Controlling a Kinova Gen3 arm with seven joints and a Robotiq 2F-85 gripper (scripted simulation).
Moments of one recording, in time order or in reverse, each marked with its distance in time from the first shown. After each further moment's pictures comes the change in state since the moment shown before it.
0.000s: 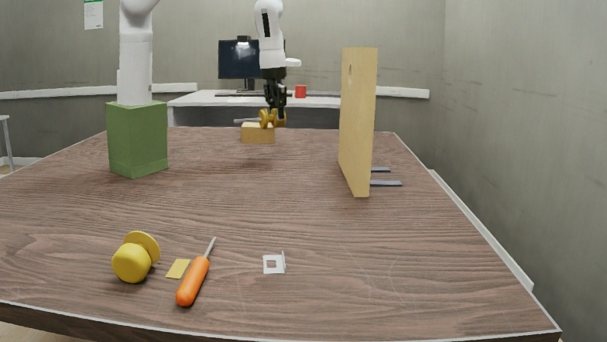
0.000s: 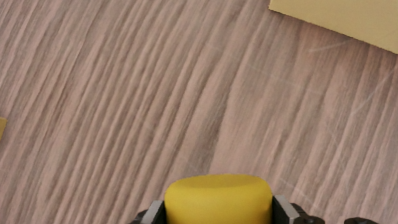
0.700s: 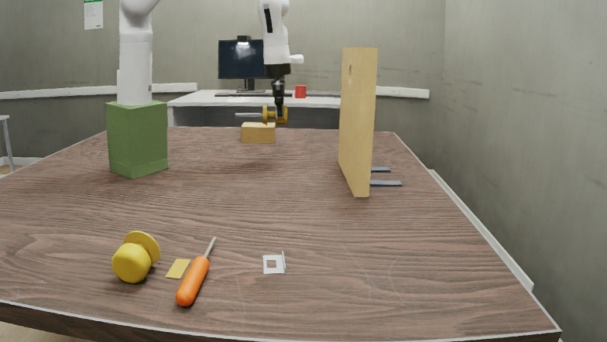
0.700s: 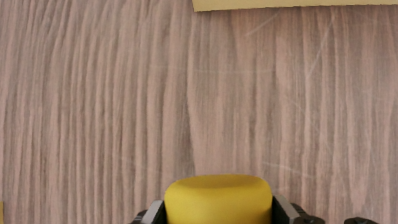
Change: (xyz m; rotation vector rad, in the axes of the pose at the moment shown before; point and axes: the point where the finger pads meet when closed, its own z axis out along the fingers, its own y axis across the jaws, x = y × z) arm 0.005 0.018 -0.011 -0.003 -0.015 0.370
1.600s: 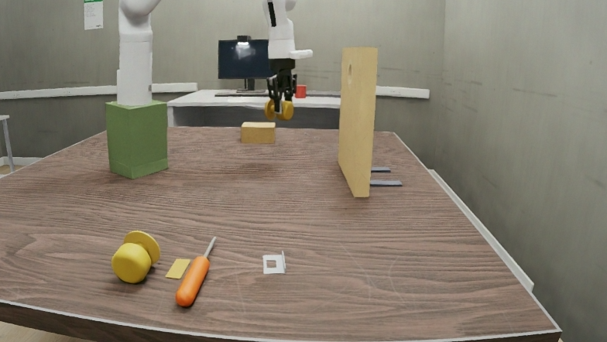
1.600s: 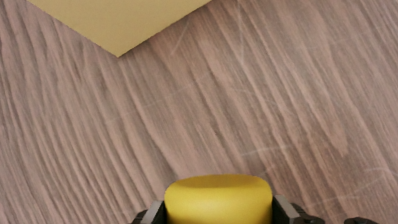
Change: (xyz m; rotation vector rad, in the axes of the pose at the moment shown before) arm 0.012 0.019 -0.016 -0.009 -0.020 0.488
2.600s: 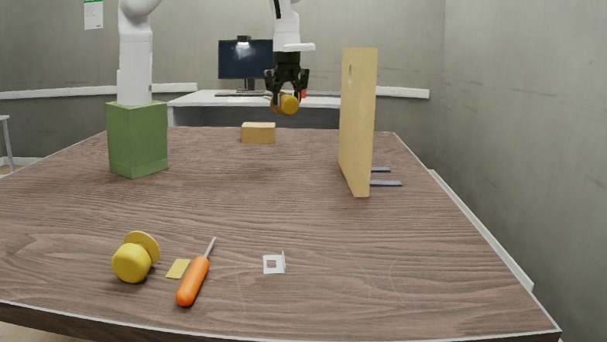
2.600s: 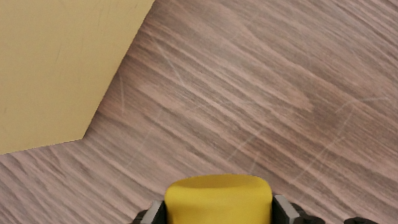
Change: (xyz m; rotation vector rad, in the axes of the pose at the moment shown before) arm 0.019 0.013 -0.020 -0.020 -0.016 0.539
